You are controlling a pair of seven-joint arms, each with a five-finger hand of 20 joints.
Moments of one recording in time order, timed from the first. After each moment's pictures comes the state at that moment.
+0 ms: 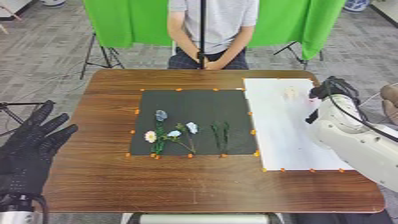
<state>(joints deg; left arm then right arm) 152.6 -52.9 -110.6 -139.3 36.5 22.0 23.8 -51.1 -33.9 32.3 -90.2 -104.7 14.2 60.2</state>
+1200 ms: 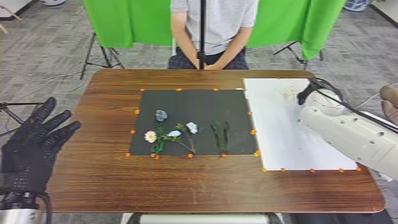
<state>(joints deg) 151.7 -50.4 -108.9 -138.7 34.5 22.4 27.1 -39.9 -41.2 21.7 -76.6 -99.5 0.6 55.5</state>
